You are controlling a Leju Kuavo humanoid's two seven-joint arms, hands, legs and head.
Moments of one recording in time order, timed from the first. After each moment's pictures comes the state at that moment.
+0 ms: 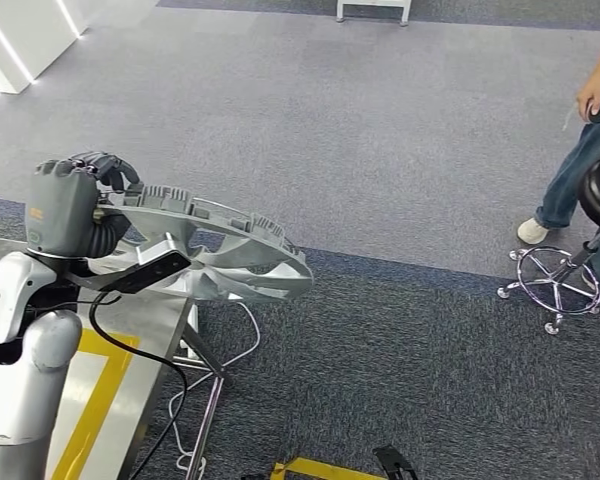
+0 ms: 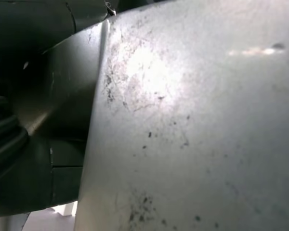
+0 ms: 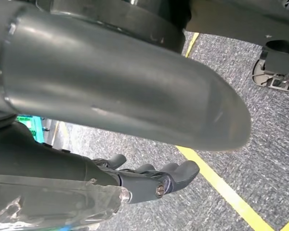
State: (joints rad) left arm -0.35 0.08 -0.10 -1.77 -1.14 0.19 -0.08; right arm -0.14 0.07 0.51 -0.21 -0.08 -0.17 0.48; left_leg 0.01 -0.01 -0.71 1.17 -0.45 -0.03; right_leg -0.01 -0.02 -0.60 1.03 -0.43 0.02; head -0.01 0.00
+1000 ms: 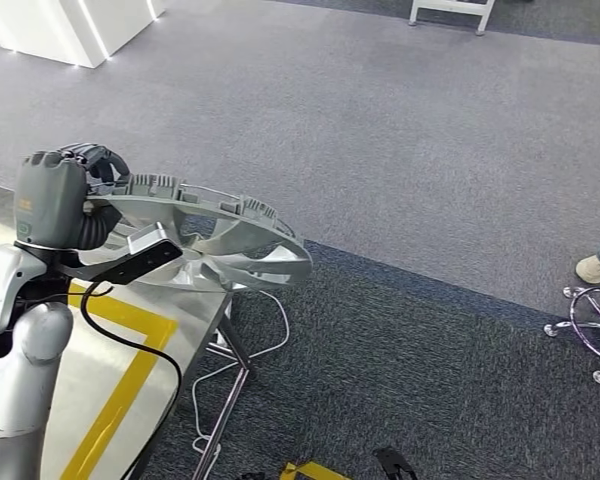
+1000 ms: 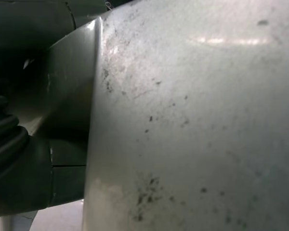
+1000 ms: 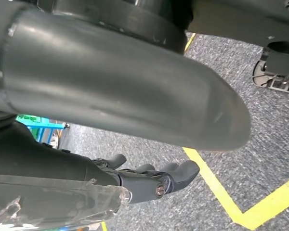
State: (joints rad) left arm -0.37 0.10 -0.08 -1.77 -1.14 0.16 -0.07; right arm -0.14 0.07 0.51 -0.21 -0.09 -0.17 0.48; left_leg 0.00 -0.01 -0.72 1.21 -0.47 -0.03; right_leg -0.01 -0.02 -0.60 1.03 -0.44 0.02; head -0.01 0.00
